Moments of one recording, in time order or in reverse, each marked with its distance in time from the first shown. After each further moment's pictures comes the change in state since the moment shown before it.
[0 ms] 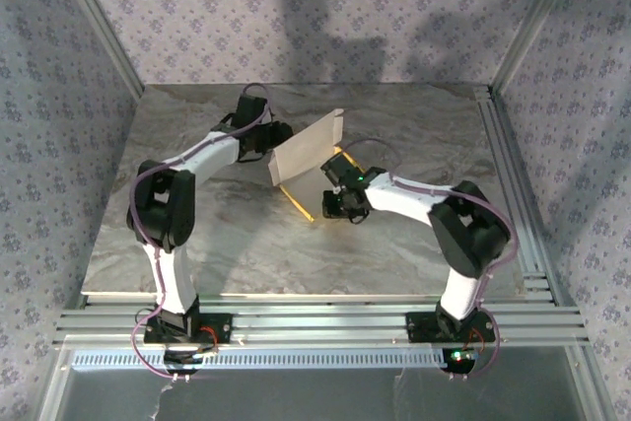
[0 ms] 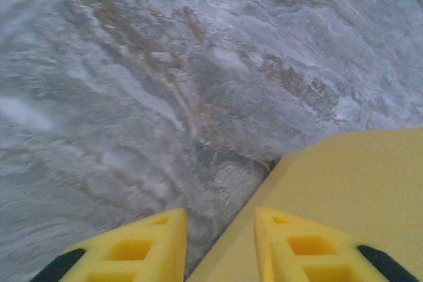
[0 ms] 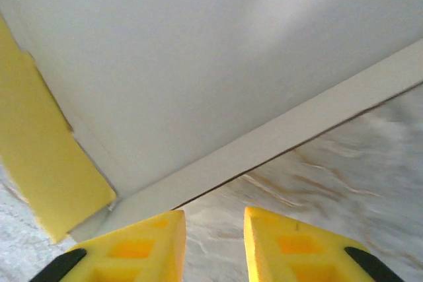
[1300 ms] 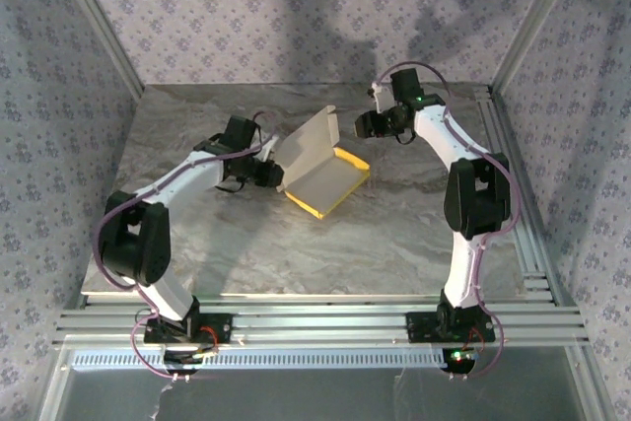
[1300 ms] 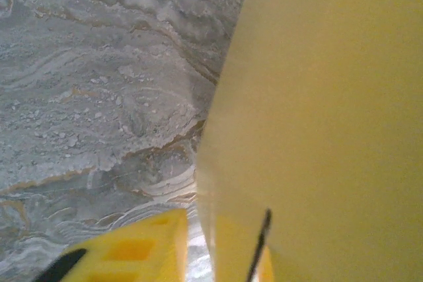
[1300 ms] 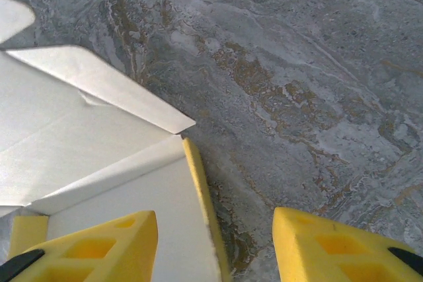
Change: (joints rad) left arm -0.033 -0.253 -0.225 -0.285 0.066 0.523; right arm -0.480 0.273 0.608 -0.166 -0.378 -0.616
